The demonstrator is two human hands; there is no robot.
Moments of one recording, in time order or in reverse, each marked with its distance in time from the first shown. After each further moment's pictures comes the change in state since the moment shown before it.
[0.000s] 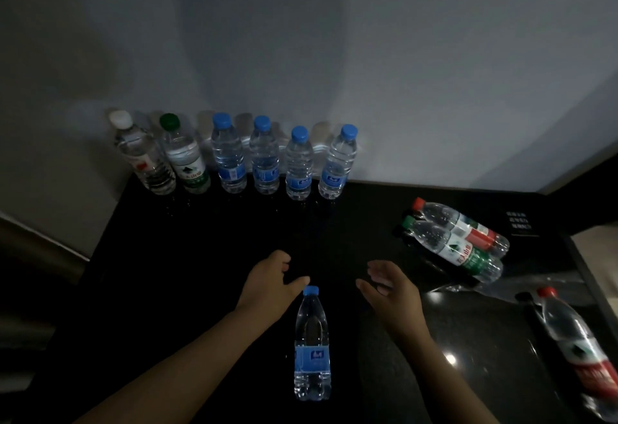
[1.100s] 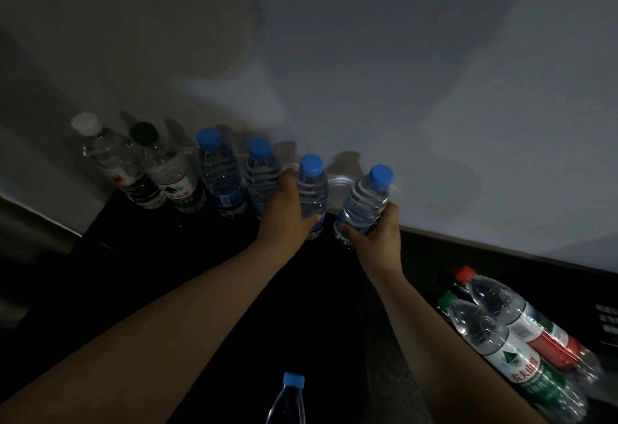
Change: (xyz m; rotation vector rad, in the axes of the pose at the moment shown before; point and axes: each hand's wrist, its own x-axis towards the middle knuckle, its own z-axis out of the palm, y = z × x) left_hand 0.206 0.070 -0.013 -0.028 0.421 0.259; right_hand 0.251 -0.035 0.051 0.155 0.049 -0.183
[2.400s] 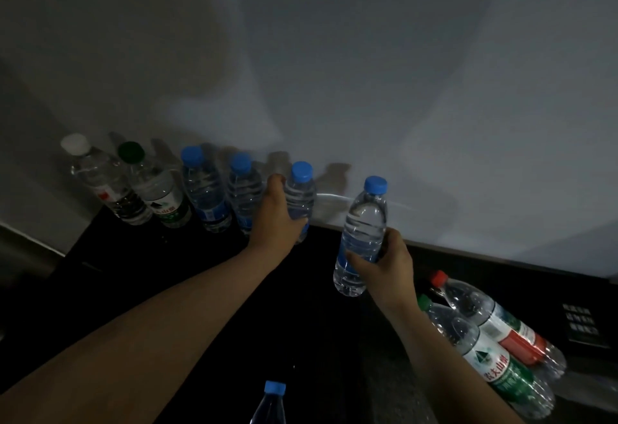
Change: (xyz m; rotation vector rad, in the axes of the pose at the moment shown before) left_hand 0.004 0.020 0.007 -0.105 0.062 0.010; right_hand -0.039 -0.021 -0.064 0.005 -0.068 -0.016
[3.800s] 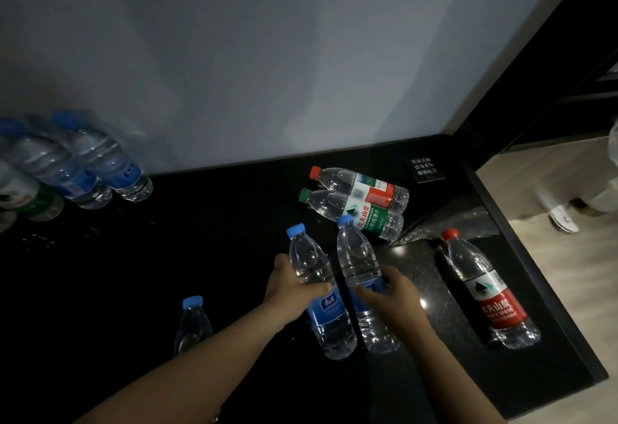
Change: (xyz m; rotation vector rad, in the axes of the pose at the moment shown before) left_hand -0.256 0.042 0.121 -0.067 -0.690 -0.421; right_hand -0.240 0.100 -0.150 -0.110 0.164 0.512
